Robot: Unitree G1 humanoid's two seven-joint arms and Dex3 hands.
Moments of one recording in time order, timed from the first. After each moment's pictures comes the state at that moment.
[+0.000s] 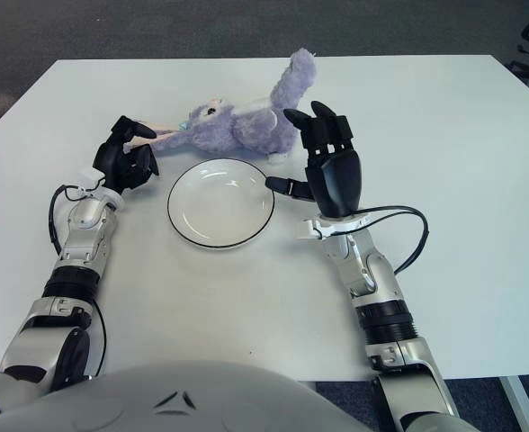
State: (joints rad) left arm -0.32 0.14 0.09 0.49 -0.07 -0.44 -0.16; right arm -0.14 -0.35 0.13 0.02 -0.85 -0.47 -0.56
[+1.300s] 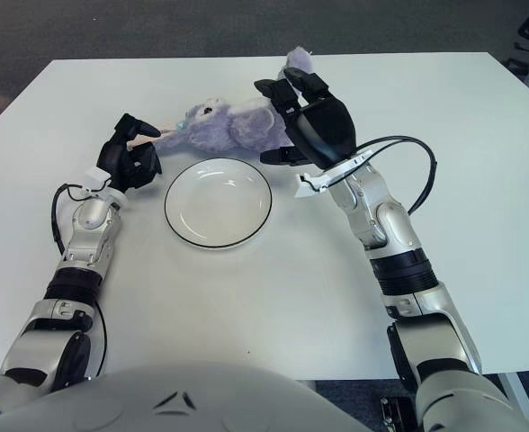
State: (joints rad) left arm -0.30 0.13 0.05 0.43 -0.03 -0.44 -0.09; right arm -0.43 -0.48 0.20 0.01 -0.90 -0.31 -0.15
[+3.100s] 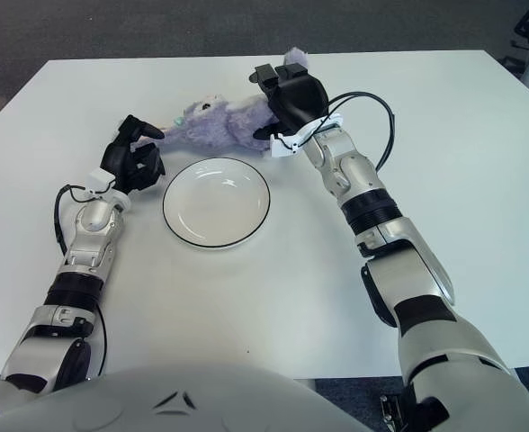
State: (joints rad) left arm -0.27 0.13 0.02 0.35 -0.01 -0.38 -0.06; right arm -0.80 -0.40 0.40 0.53 -0.93 -0.20 -0.16
